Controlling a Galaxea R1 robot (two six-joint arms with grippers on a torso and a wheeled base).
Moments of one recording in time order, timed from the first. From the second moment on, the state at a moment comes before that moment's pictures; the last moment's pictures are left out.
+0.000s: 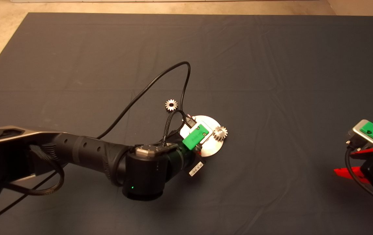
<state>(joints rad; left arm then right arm) -0.02 2.68 -0.72 1.26 1.51 -0.99 0.31 1.66 -0.39 -0.57 -1.29 0.79</state>
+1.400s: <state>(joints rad) -0.01 2.67 -0.74 1.26 1.47 -0.95 0.31 1.66 -0.39 -0.57 -1.28 0.79</state>
